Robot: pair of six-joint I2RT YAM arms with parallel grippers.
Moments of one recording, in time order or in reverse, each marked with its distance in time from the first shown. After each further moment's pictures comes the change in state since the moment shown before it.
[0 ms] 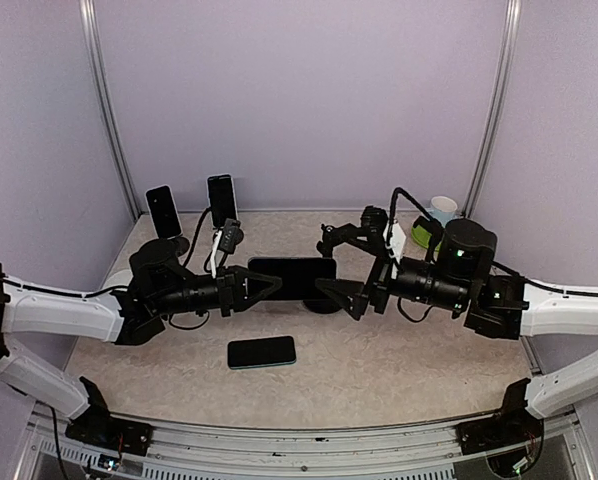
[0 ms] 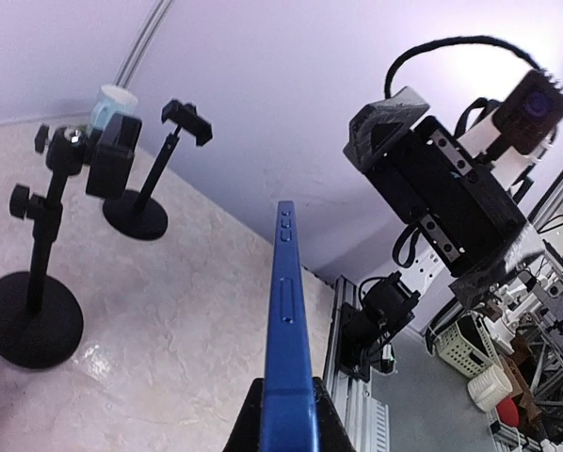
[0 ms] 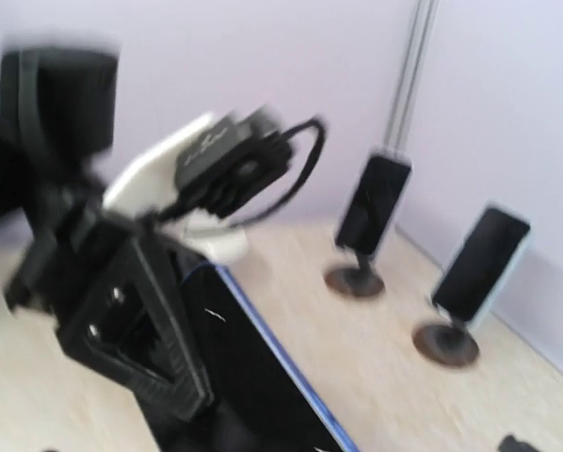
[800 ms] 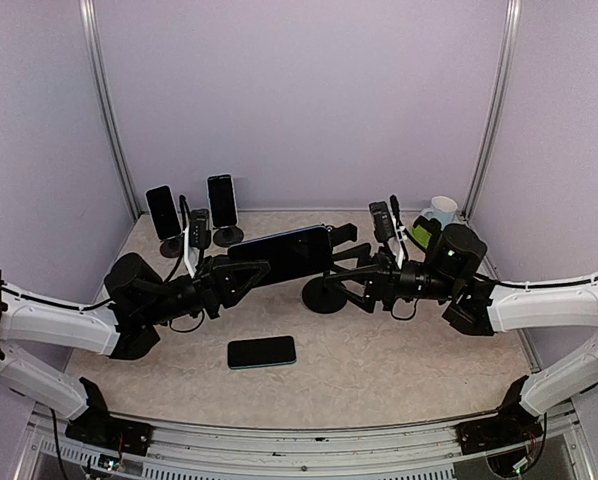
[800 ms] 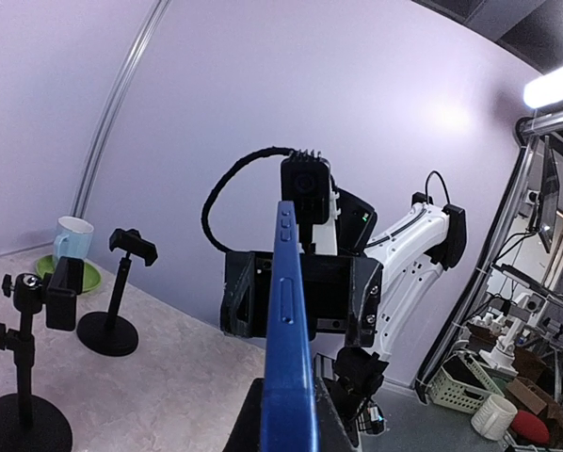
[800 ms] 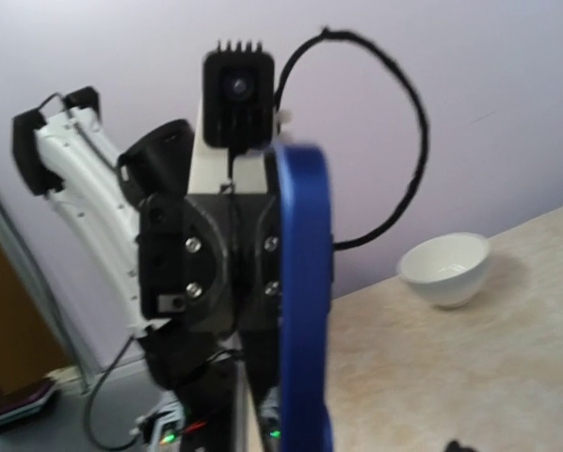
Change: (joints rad) left arm -0.056 -0.047 -0.101 0.411 -0.080 0.027; right arm -0.208 0.148 -0.111 0.444 -0.554 0.613
